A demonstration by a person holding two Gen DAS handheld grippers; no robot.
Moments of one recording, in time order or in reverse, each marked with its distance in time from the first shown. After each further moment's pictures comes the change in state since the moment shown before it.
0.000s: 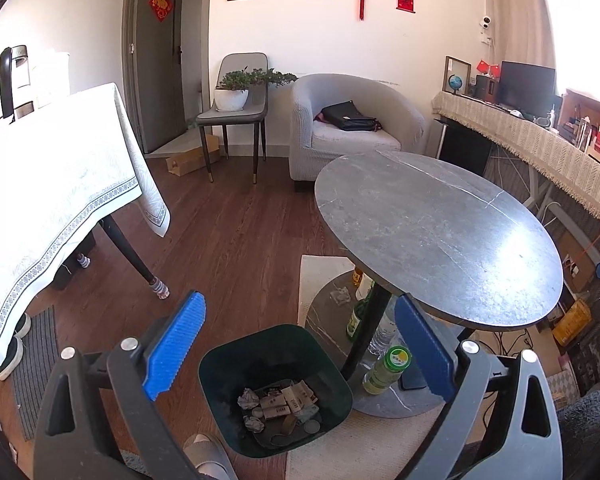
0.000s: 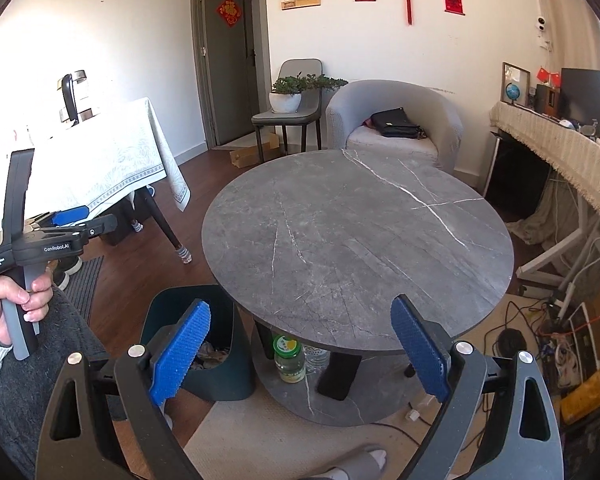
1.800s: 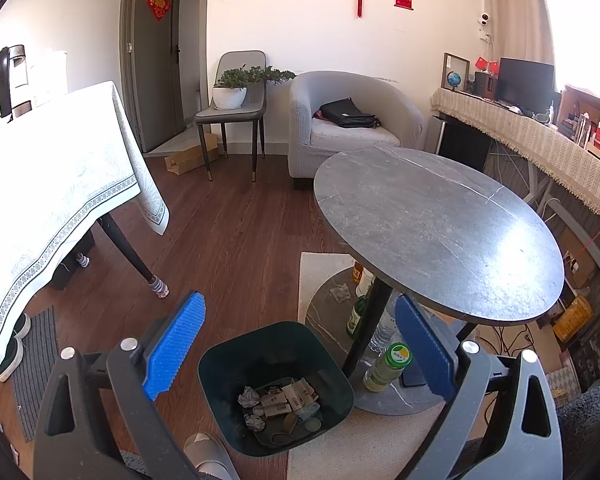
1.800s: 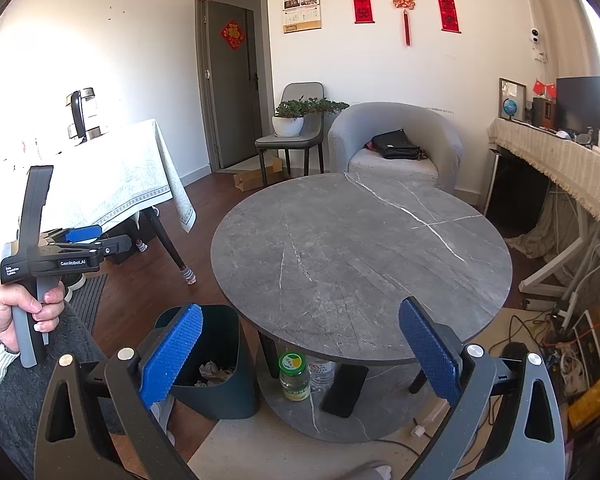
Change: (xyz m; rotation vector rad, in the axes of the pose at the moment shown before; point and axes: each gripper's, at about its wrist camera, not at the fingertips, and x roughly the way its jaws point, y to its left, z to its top) left arm 0.003 -0.003 -0.005 -0.002 0.010 -0.011; right arm -0.017 0.009 -0.004 0.001 -0.092 0.003
